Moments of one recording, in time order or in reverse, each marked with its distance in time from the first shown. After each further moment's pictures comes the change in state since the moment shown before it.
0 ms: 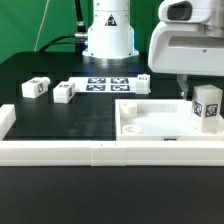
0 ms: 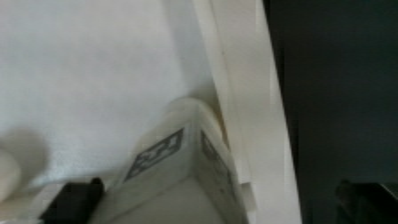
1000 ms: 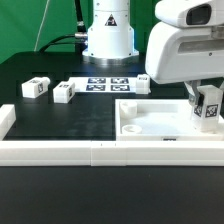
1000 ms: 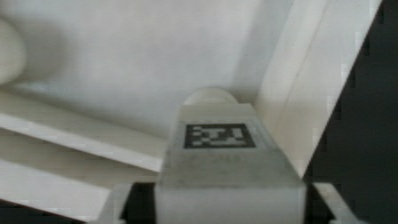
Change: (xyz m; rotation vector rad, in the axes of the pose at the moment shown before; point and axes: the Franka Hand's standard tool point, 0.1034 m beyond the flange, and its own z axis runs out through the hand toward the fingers) arm 0.002 0.010 0.001 -0.031 0.001 -0.393
